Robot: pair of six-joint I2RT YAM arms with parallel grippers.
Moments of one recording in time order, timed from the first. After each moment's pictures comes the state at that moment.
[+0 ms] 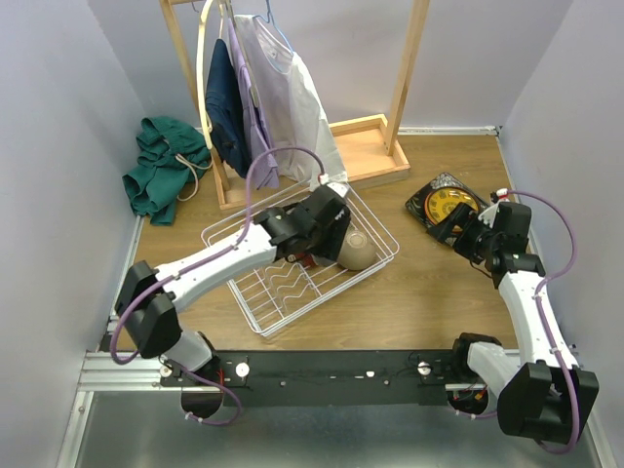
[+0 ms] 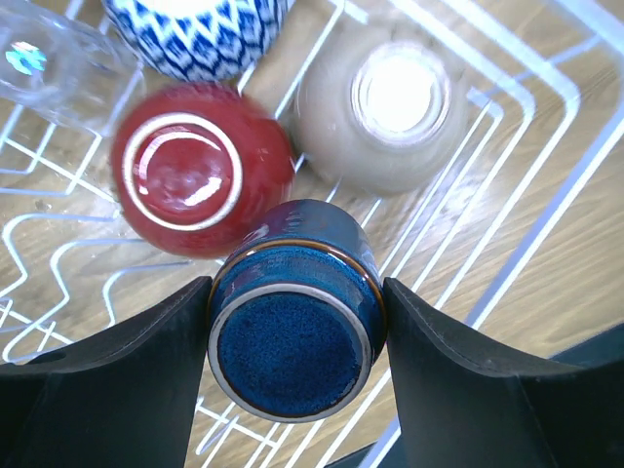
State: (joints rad) left arm -0.91 1.53 1.30 -0.69 -0.21 -0.41; right arm -0.16 0.97 0.67 -0.41 -0.34 0.44
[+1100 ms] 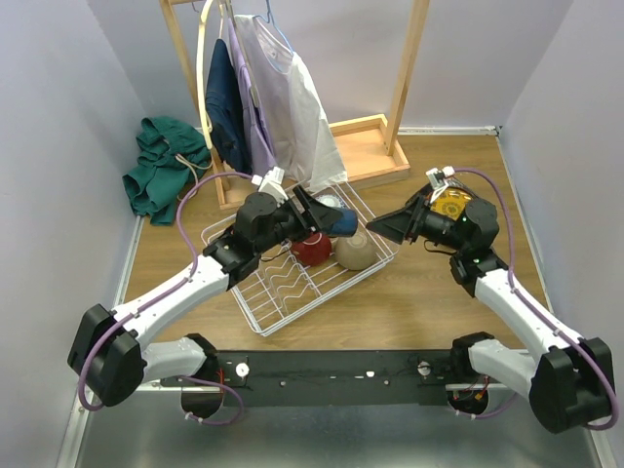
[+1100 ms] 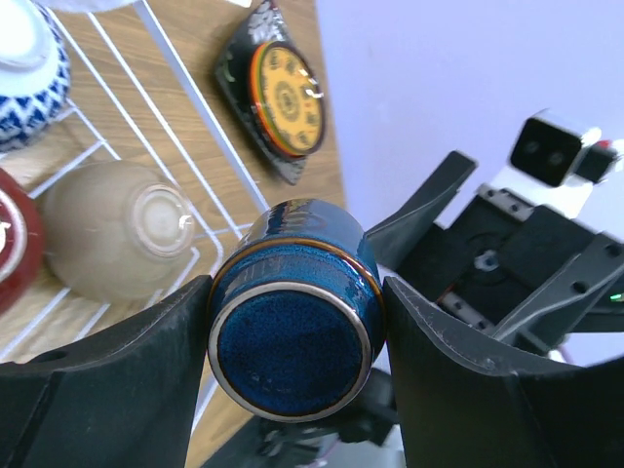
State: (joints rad) left arm -0.69 1.18 0.83 0.10 0.14 -1.07; right arm 0.24 1.02 0.58 0.48 -0.85 0.87
